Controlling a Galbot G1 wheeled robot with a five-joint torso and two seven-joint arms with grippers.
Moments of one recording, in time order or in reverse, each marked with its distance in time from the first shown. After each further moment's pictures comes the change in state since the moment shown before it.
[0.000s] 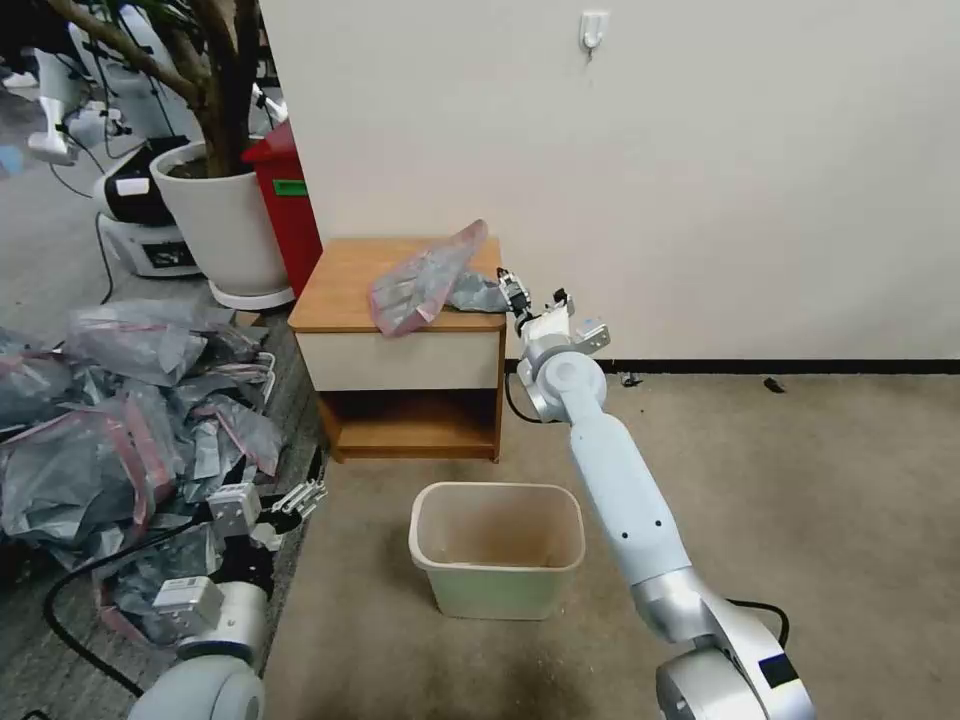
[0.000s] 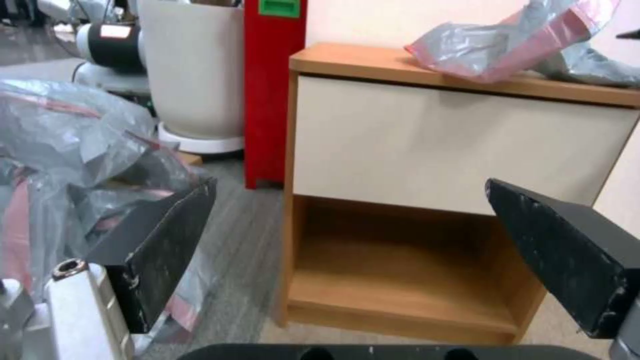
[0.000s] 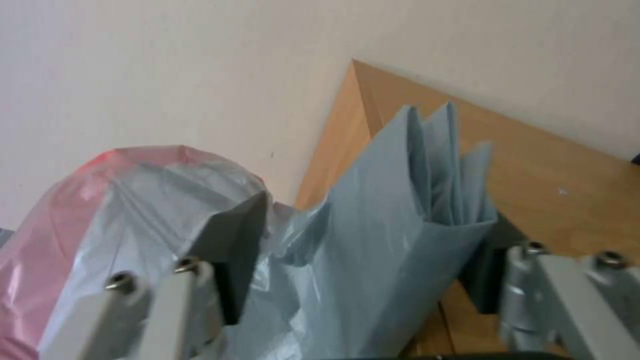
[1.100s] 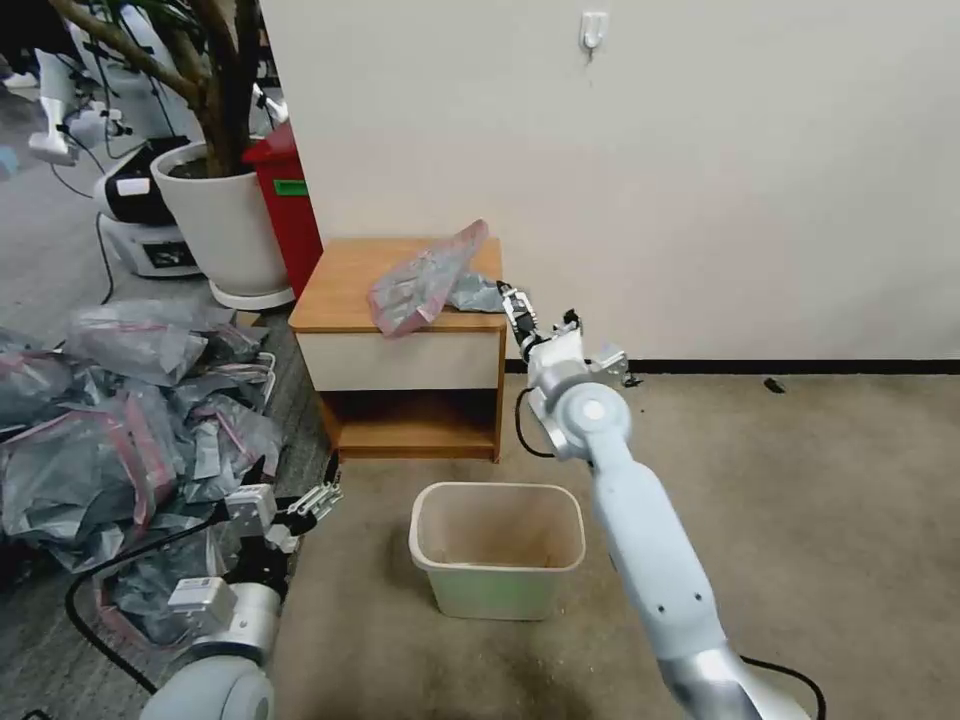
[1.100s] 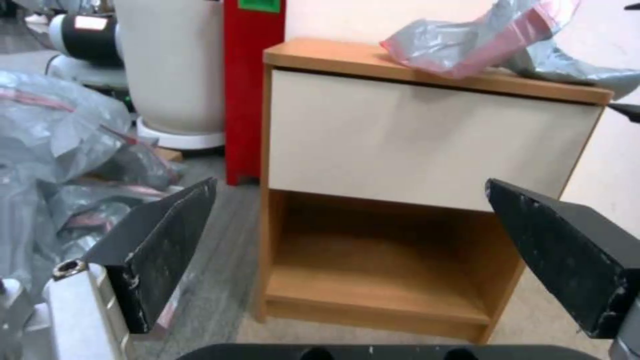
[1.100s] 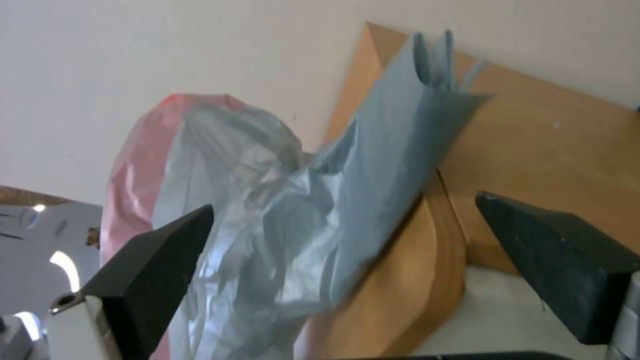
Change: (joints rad) left arm 0.014 -0.014 0.017 -0.010 0.002 -0.001 0.030; right arm -0.132 -0.032 -0.018 0.216 0.062 -0.038 0.055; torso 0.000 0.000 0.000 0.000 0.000
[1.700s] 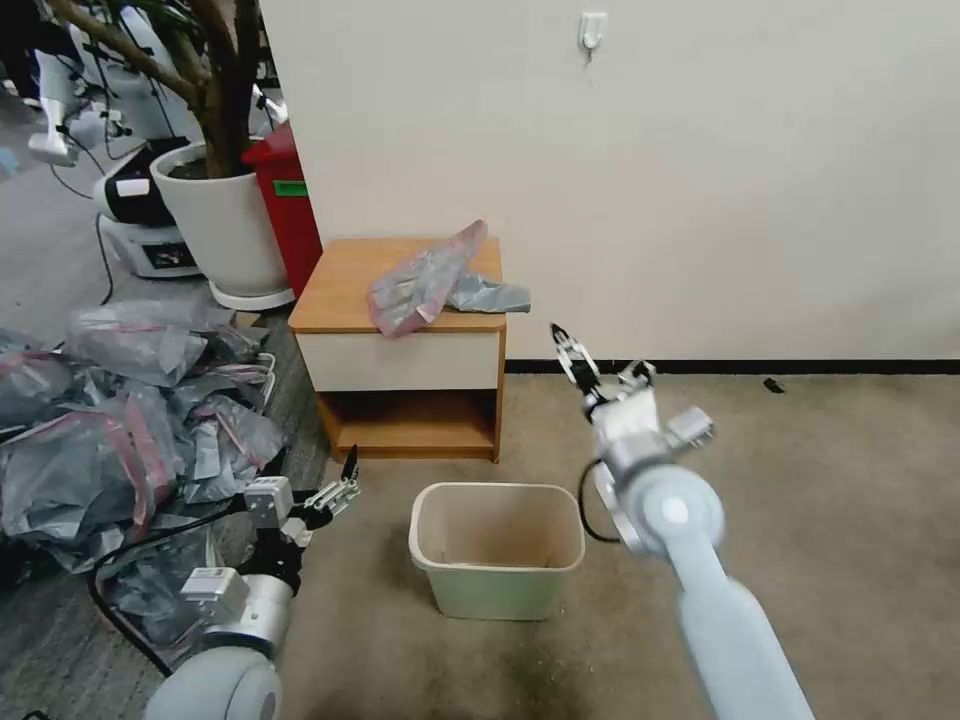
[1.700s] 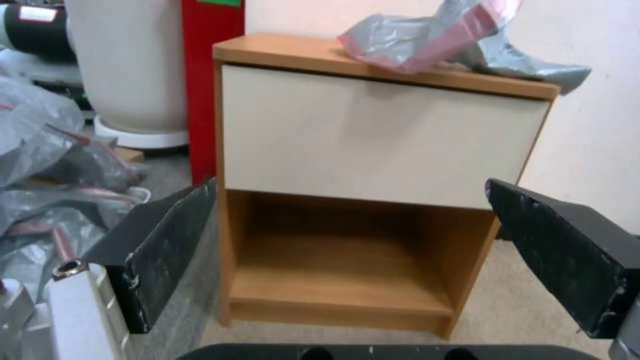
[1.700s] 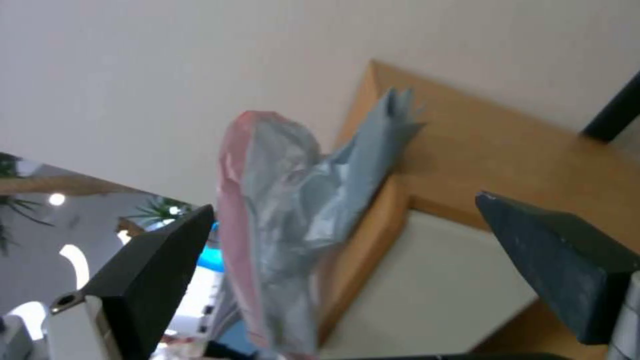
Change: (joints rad) left arm -0.024 0.045 0.055 0.012 -0.015 0.012 0.002; right arm -0.271 -0.127 0.048 0.409 0.056 -0.037 0.071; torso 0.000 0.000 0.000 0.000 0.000
